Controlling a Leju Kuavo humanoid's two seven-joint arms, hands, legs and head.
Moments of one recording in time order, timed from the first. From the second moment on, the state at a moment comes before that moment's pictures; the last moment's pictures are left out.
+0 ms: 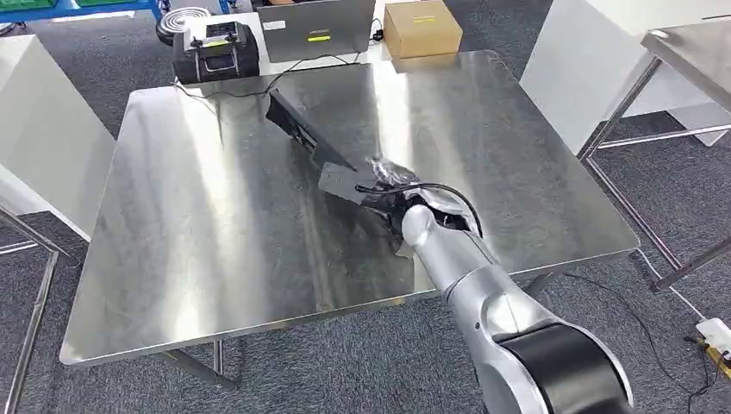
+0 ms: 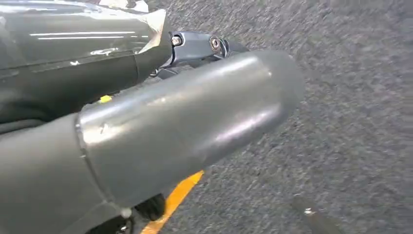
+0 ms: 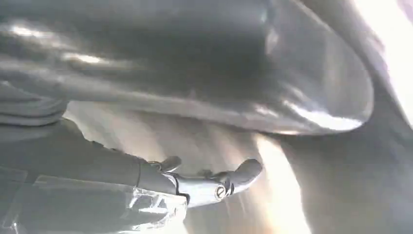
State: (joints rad) left arm -0.09 -0.14 1.05 -0.23 0.10 0.39 -0.51; right arm -0.99 0.31 0.43 -0.36 1.15 -0.04 -0.02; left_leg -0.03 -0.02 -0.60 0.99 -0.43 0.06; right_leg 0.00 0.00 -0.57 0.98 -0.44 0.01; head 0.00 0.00
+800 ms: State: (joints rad) left arm -0.07 -0.16 1.05 -0.23 0.05 0.48 -0.64; right arm -0.39 0.34 0.09 -1.82 0.85 -0.69 -0.59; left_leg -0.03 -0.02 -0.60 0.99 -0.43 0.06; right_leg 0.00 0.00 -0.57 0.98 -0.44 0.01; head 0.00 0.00
